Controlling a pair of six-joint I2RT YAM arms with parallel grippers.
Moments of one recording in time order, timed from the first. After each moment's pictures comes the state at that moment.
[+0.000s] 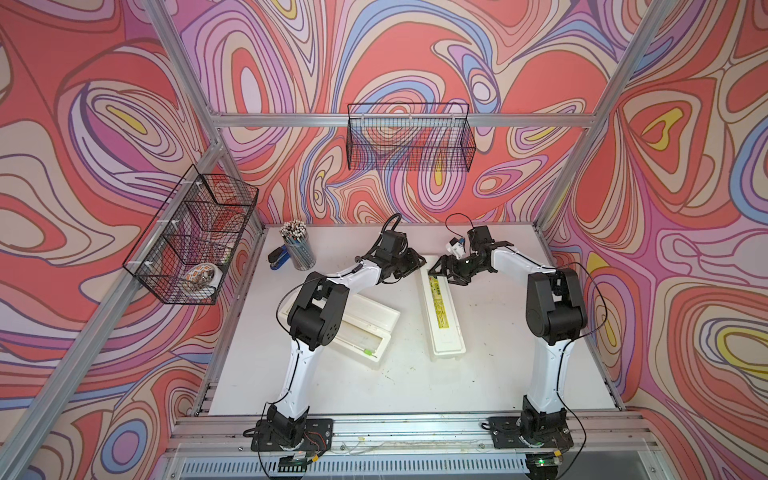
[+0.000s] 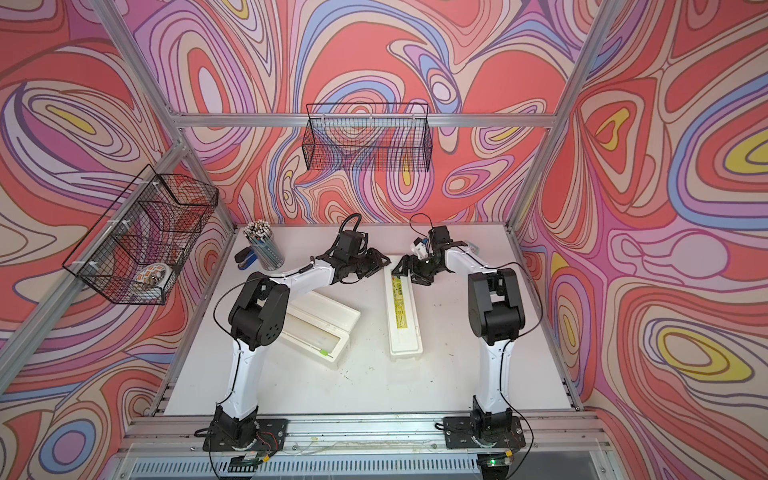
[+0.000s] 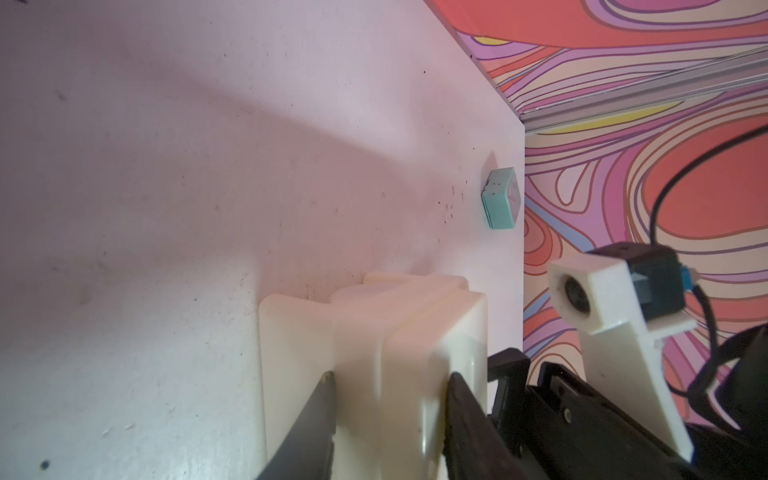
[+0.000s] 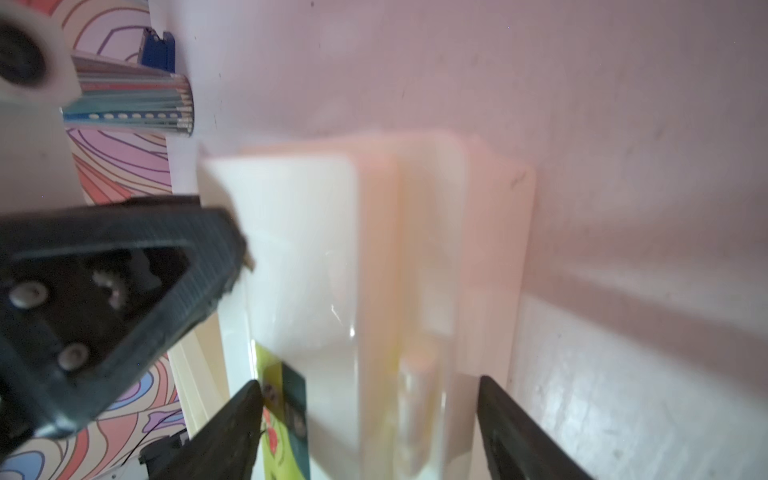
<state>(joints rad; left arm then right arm) -0.53 2.22 1.64 -0.07 0.37 -0.95 0.16 2.06 1.51 -0.63 -0.72 0.26</state>
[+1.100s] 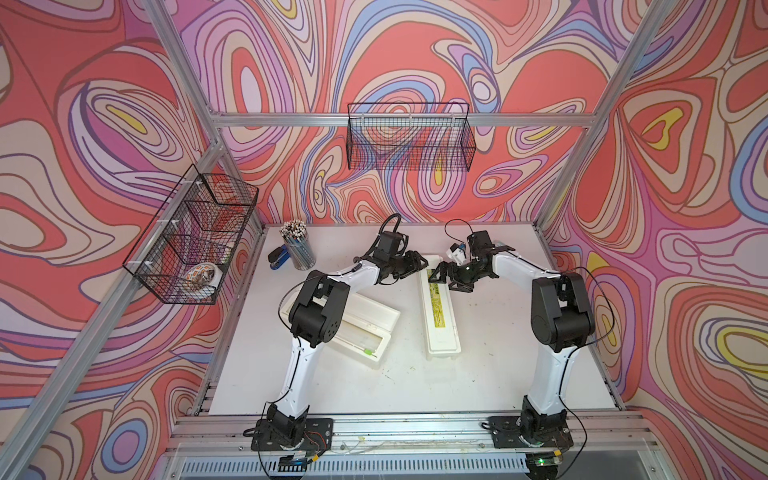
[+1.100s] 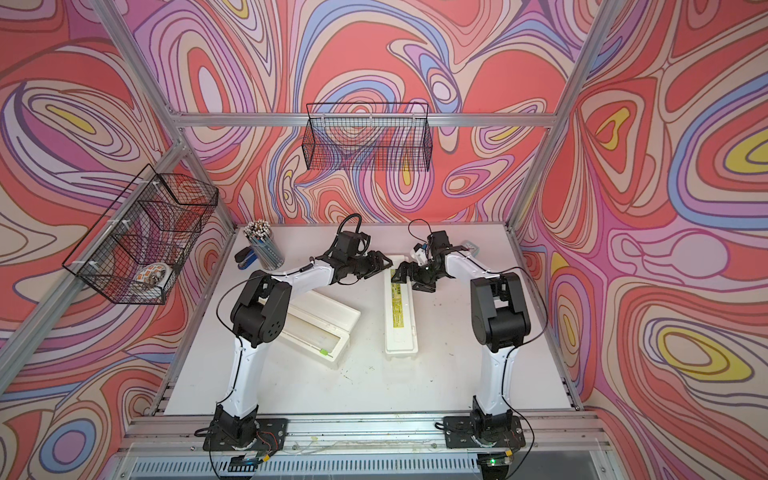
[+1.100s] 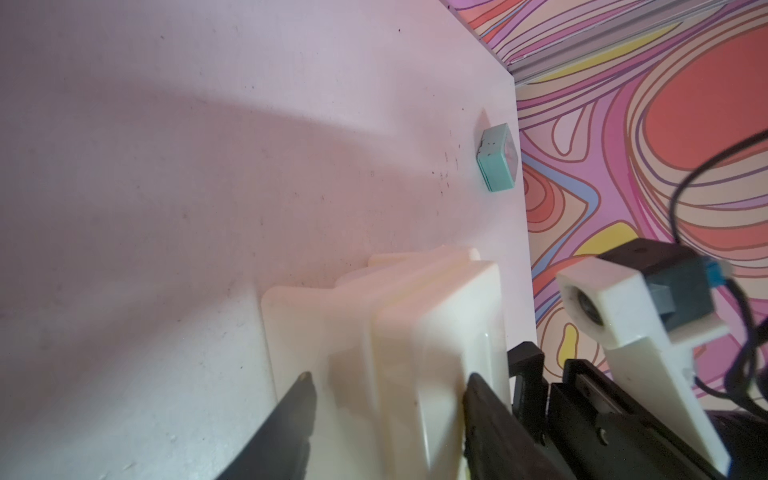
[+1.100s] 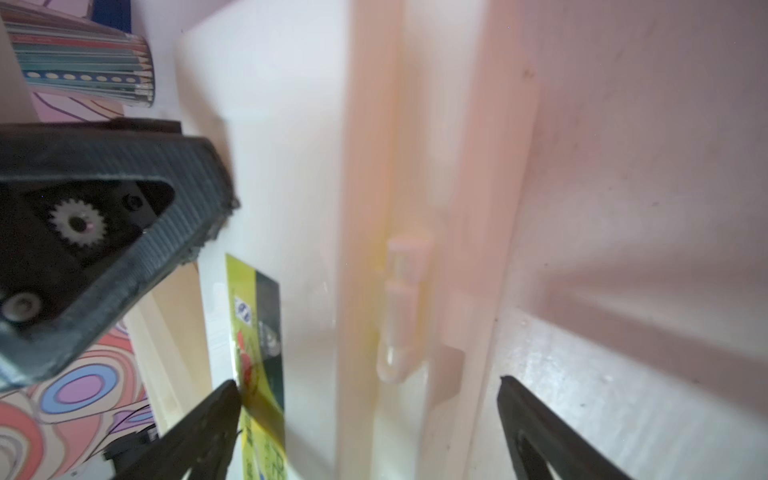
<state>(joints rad) -0.51 2.24 1.63 -0.05 0.46 -0.79 0.18 1.99 1.45 -0.64 -0.59 0.25</state>
